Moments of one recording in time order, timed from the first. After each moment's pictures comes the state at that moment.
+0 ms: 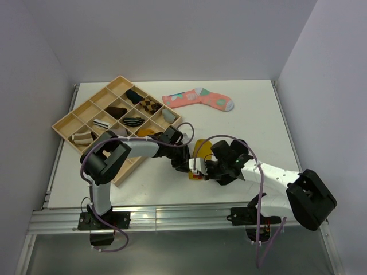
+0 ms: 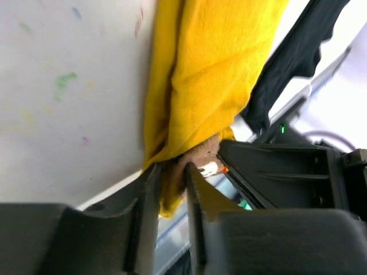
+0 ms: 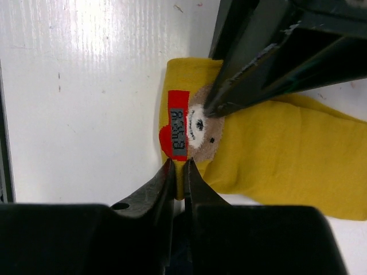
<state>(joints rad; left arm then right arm) -0.76 1.93 1.05 -0.15 0.60 -0.94 0.68 1.20 0.49 -0.27 -0.45 -0.86</state>
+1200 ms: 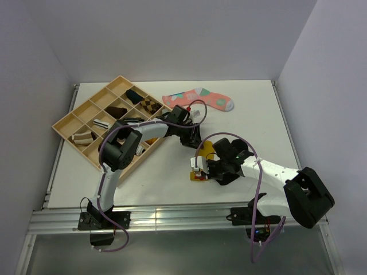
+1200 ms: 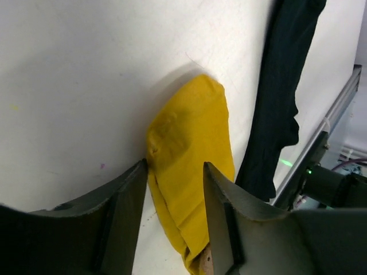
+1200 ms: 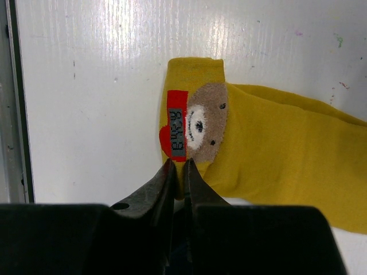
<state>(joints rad) -0.68 2.19 1.50 -0.20 0.57 -0.54 0.60 1.24 0.53 -0.38 -0.54 -0.90</state>
